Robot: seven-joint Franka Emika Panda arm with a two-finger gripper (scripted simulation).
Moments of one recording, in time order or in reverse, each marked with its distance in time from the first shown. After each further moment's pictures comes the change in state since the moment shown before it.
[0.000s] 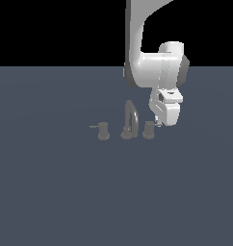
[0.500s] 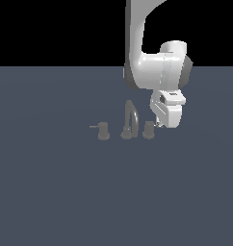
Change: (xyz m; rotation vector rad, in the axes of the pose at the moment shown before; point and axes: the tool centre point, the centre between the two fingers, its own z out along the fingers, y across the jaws) arm 0.000 0.014 0.000 0.014 0.008 0.001
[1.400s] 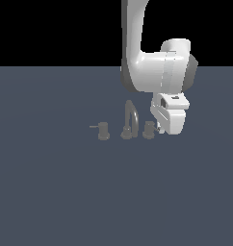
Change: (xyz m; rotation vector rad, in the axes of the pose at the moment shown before) arm -0.013 0.044 -0.001 -0.015 0.004 0.026
